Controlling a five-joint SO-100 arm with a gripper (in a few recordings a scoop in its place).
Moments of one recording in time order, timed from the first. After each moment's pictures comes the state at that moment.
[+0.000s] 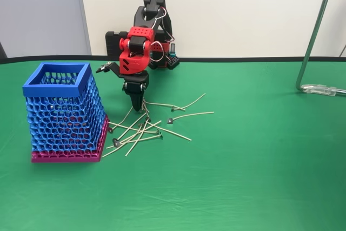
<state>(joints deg) 12.0 64.2 73.6 69.2 1.0</state>
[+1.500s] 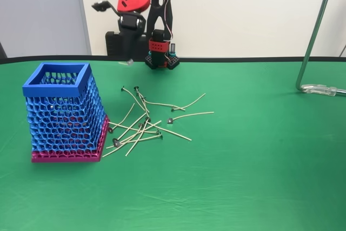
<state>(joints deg) 18.5 105.4 80.5 76.1 -5.5</state>
